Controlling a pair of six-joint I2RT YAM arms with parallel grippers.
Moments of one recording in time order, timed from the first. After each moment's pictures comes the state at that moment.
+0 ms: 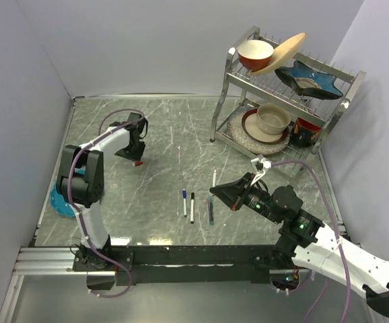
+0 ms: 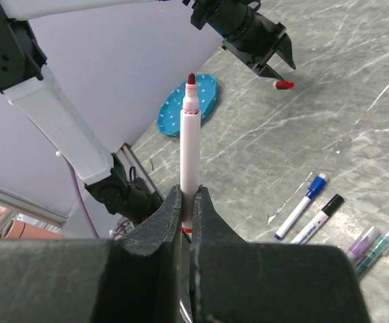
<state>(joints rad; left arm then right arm) -0.25 1.90 1.35 -0.75 -0.31 -1.54 0.91 0.52 0.46 0.06 -0.04 0.64</state>
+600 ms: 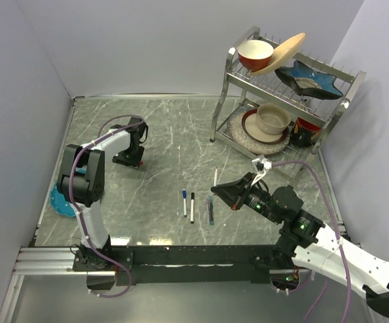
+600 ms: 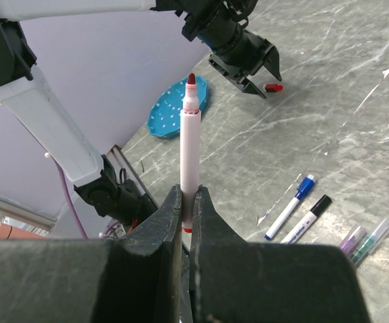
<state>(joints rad) -0.25 1.90 1.31 -0.78 -0.33 -1.62 0.91 0.51 0.46 0.05 -0.02 0.61</state>
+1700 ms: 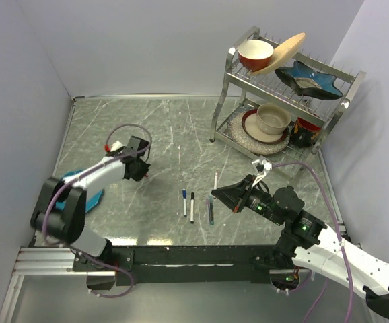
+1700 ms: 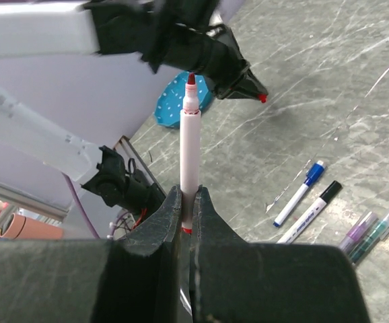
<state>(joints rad) -0.37 1.54 0.91 -0.49 -0.31 -1.26 0.91 0.50 0.46 0.00 -0.05 0.65</state>
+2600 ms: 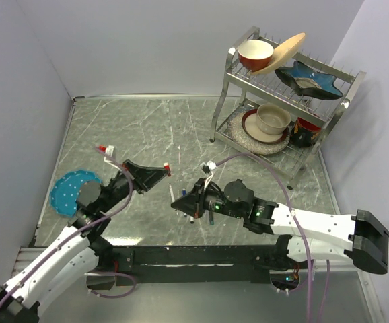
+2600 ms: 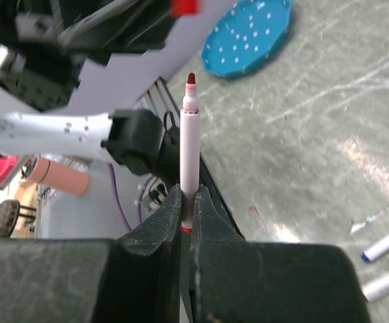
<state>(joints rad) -0.55 0.59 0.39 0.46 0.36 -1.03 1.14 1.06 0.59 0.36 -0.09 0.66</state>
